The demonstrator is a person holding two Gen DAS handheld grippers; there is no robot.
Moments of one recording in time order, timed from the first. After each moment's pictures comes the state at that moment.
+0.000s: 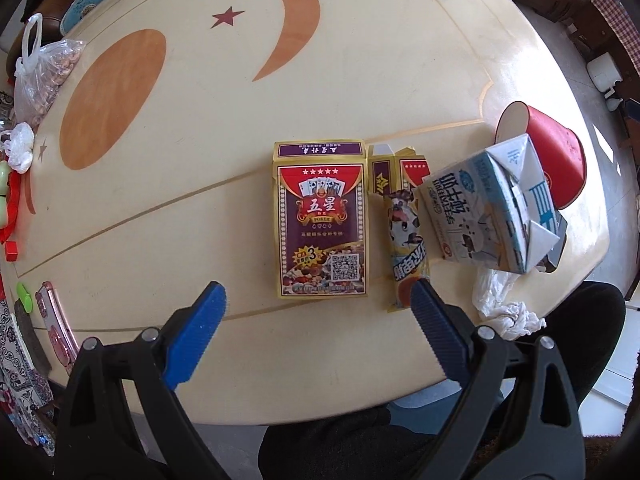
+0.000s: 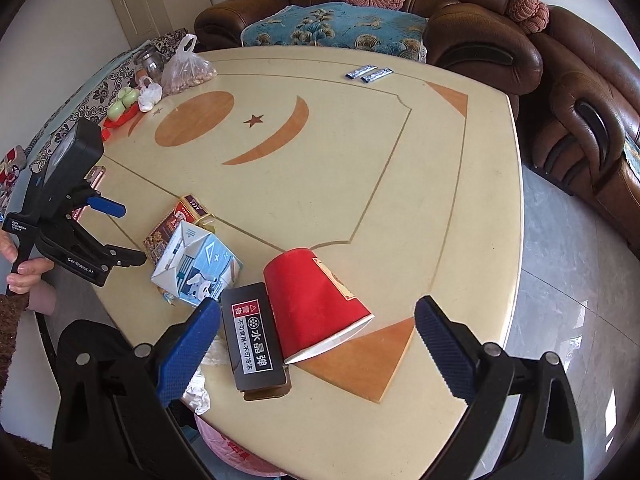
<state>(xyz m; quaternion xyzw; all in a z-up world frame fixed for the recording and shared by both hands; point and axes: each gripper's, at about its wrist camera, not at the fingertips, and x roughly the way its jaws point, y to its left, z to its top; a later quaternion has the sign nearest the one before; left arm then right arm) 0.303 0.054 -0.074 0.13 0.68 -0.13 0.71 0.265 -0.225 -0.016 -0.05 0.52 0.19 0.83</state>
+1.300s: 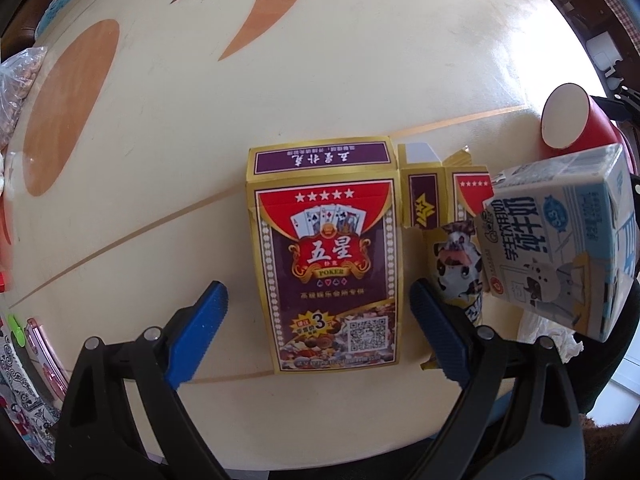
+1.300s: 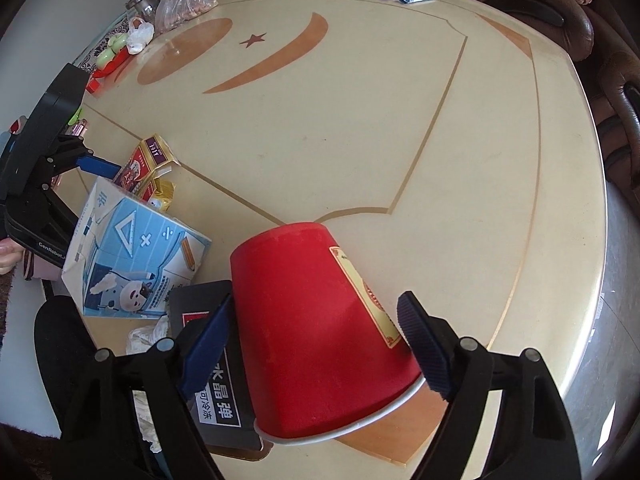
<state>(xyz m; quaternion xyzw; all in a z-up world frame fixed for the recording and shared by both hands) 0.359 0.052 -0.135 0.15 0.70 -0.15 0.68 0.313 -0.196 -0.111 -0.06 0.59 0.23 0.77</state>
